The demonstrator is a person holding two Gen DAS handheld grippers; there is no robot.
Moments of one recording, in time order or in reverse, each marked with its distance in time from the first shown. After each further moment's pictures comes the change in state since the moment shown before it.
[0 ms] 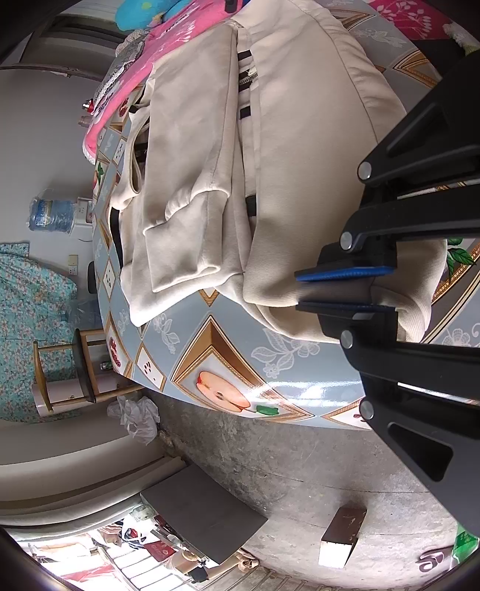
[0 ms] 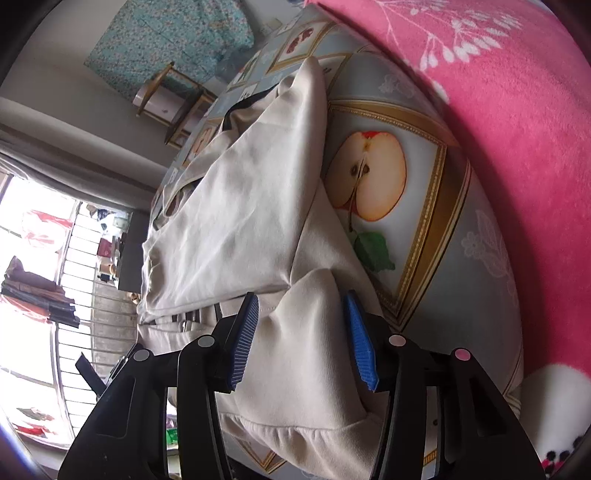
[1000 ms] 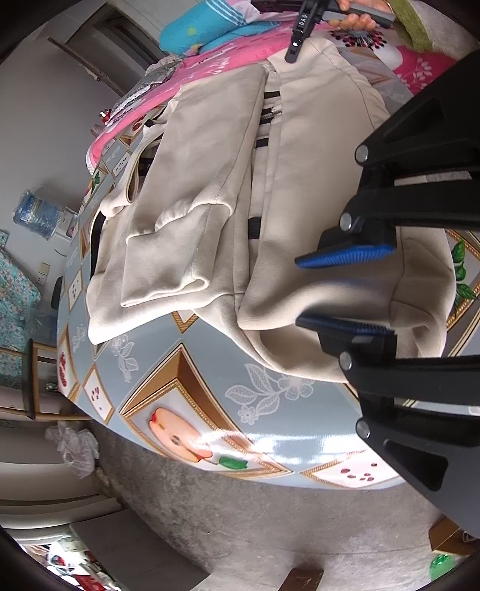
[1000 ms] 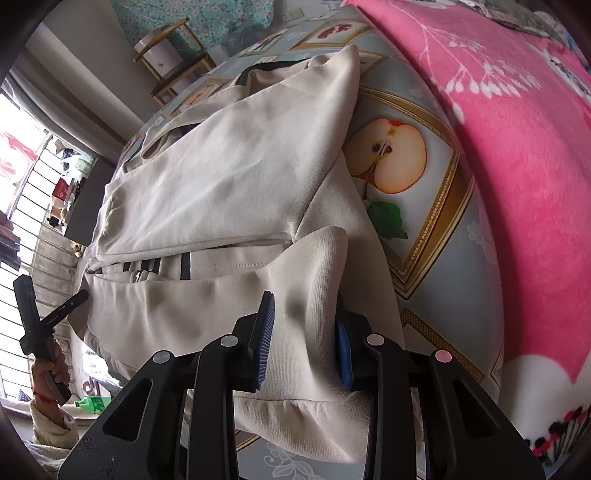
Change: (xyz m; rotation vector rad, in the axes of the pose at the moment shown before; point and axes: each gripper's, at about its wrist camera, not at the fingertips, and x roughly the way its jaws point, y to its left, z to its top) left arm 0.029 0.024 0.016 -0.177 0.172 -0.277; right arm 0.007 0.032 -0.027 -0.216 0.000 -0.243
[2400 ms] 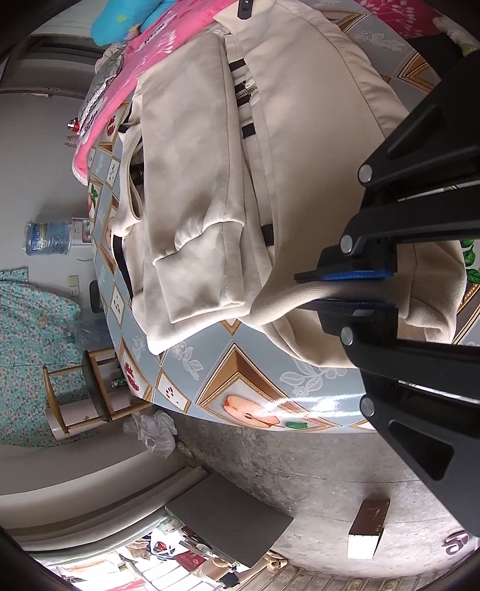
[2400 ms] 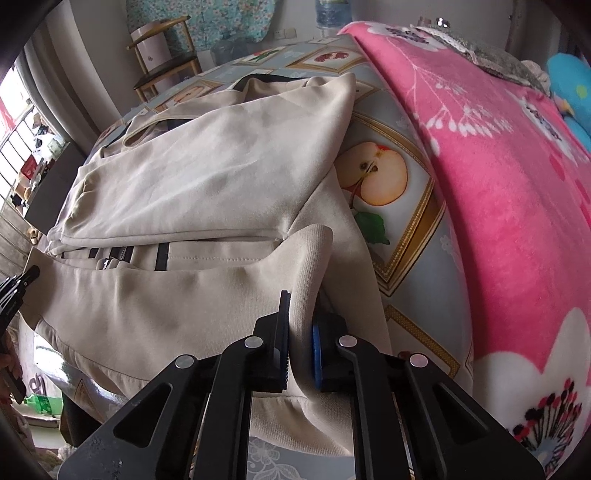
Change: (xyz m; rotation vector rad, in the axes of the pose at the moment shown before) left arm -0.012 -0.051 -0.012 0.278 -0.166 0.279; right arm -0.005 0.029 -0.017 -0.105 -0.106 -0.223
